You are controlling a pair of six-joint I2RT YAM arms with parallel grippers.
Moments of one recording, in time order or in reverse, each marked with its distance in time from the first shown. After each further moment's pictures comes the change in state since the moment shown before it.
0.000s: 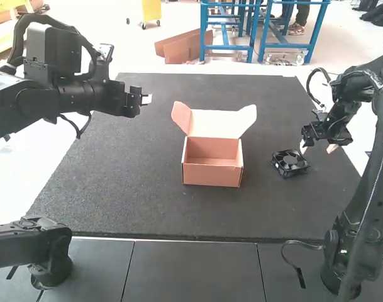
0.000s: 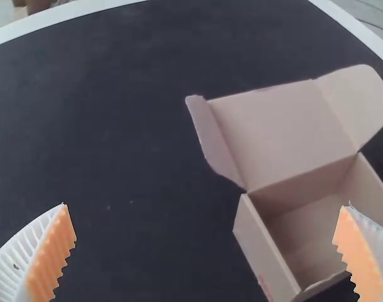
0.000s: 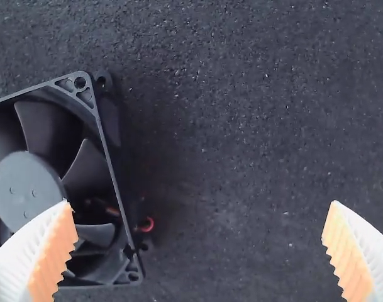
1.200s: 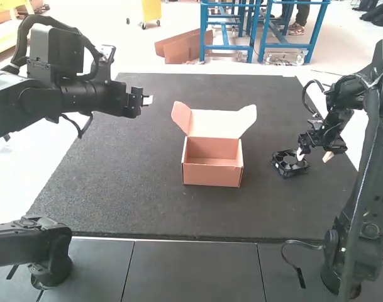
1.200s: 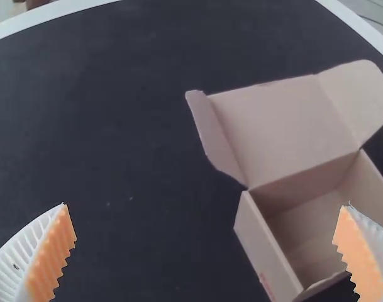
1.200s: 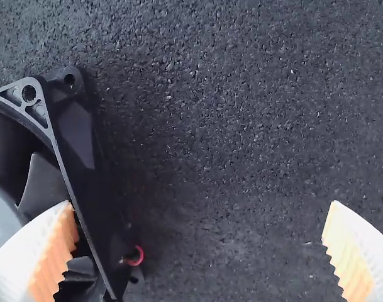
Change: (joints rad) left arm 0.000 0.013 0.000 0.002 0.000 0.000; right arm 0.001 0.134 0.051 -0.023 0.001 0.001
